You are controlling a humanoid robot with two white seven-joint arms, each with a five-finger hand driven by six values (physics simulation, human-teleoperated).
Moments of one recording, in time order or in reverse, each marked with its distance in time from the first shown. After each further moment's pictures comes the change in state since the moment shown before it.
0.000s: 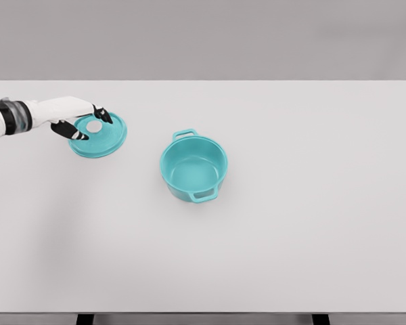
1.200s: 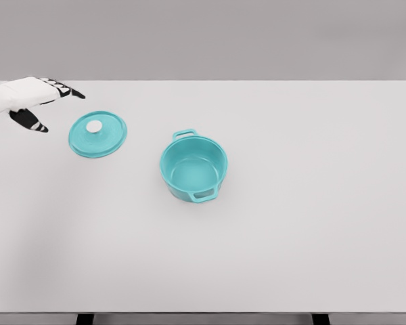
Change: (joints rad) left arm 0.049 0.164 0.058 -0.223 -0.004 0.001 0.009; right arm 0.000 0.000 0.000 0.000 0.000 0.000 0.000
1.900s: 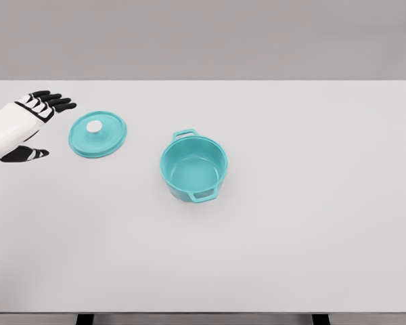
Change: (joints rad) left arm 0.586 0.107 0.306 -0.459 -0.030 0.001 0.525; right arm 0.000 0.000 0.000 0.000 0.000 0.000 0.000
